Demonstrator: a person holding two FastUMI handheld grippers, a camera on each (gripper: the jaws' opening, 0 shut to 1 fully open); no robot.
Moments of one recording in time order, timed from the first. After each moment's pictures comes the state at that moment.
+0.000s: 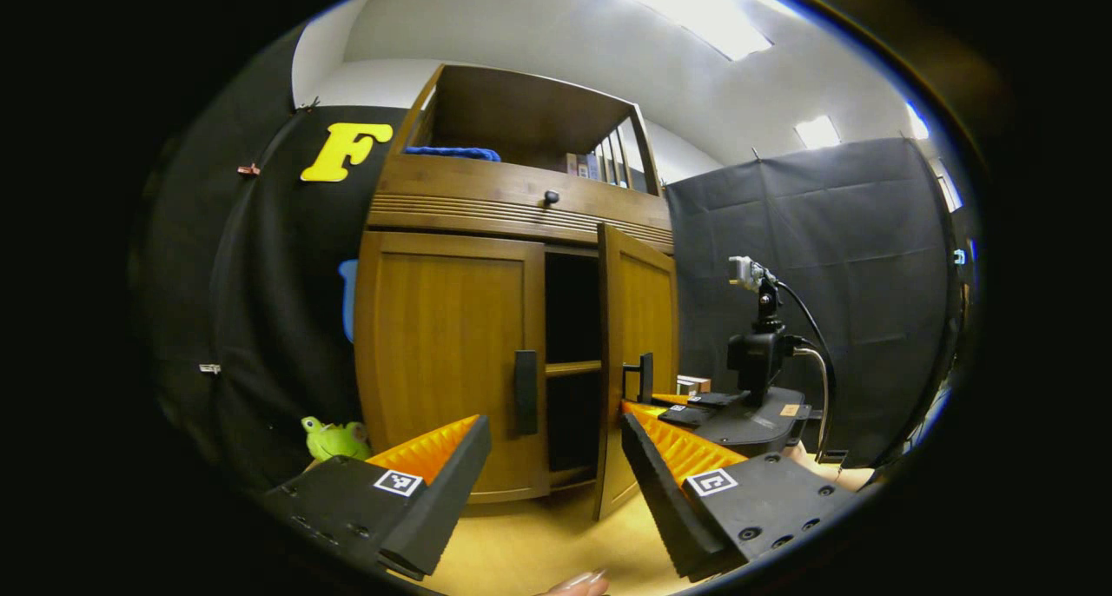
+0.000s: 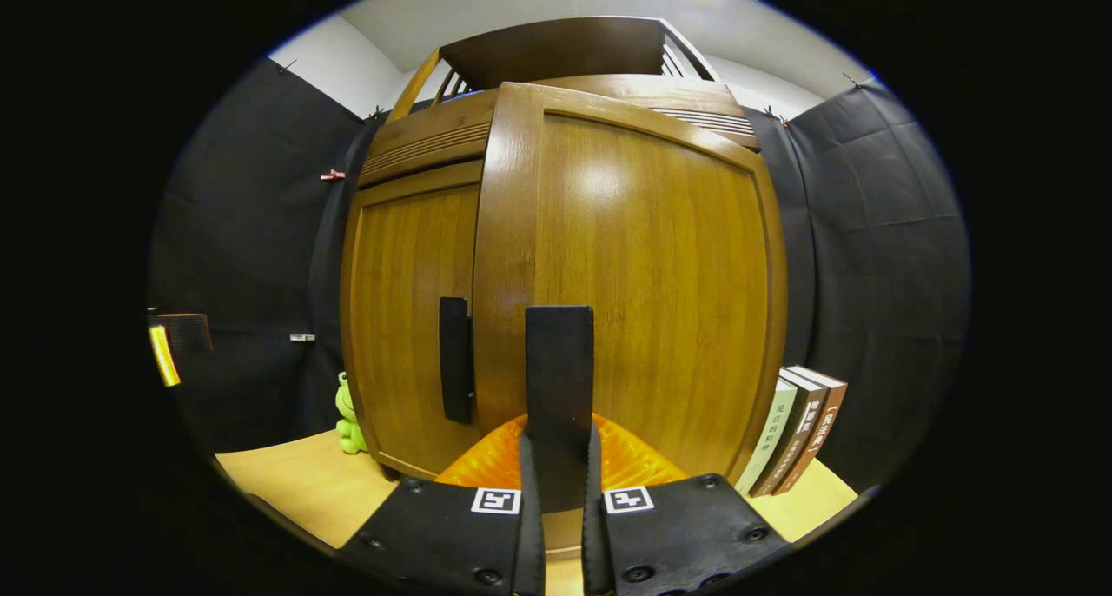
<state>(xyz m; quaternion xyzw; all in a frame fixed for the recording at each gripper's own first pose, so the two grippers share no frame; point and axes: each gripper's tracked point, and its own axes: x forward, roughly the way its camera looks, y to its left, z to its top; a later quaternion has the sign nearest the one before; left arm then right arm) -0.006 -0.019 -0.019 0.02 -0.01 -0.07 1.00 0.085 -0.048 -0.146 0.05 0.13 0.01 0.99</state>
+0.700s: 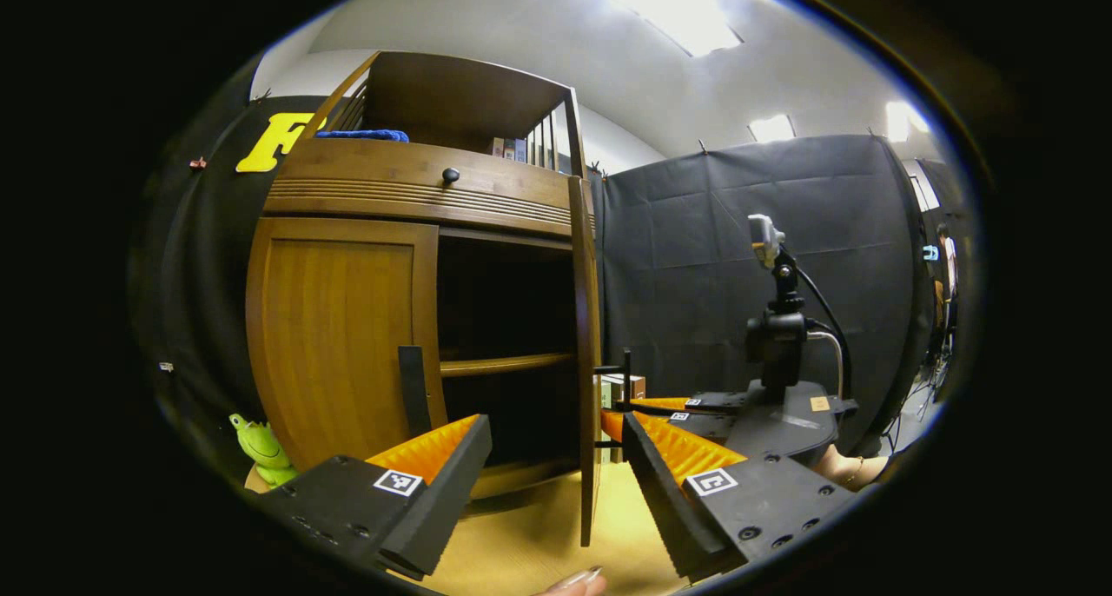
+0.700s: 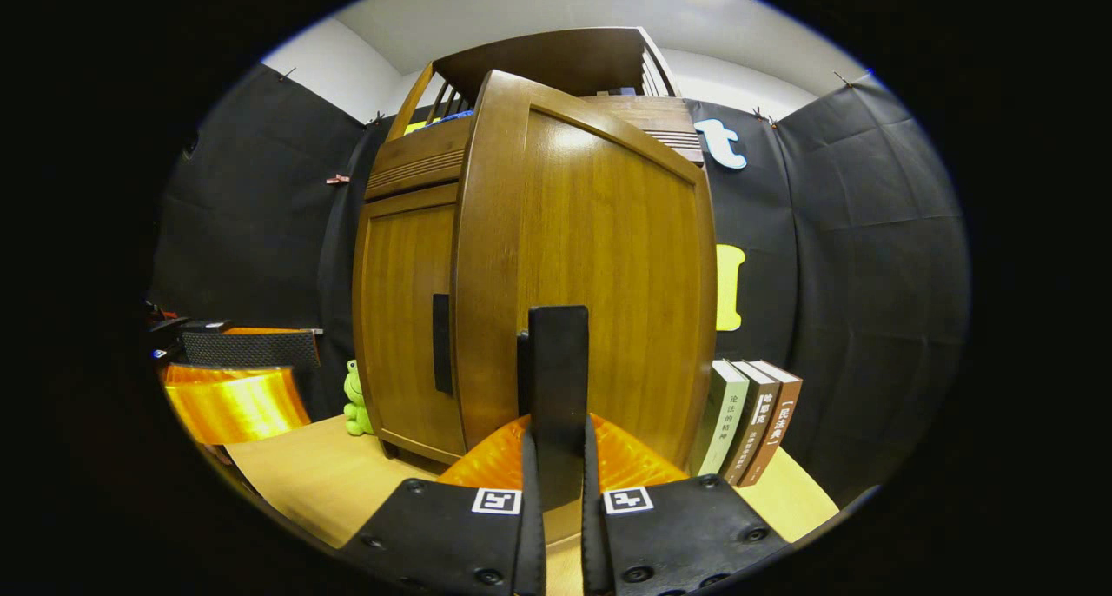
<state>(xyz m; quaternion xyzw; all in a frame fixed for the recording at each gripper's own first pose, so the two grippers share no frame) 0.025 -0.107 -0.034 0.02 -0.01 -0.16 0.99 0.020 -0.102 -0.128 0.05 0.13 0.01 0.99</state>
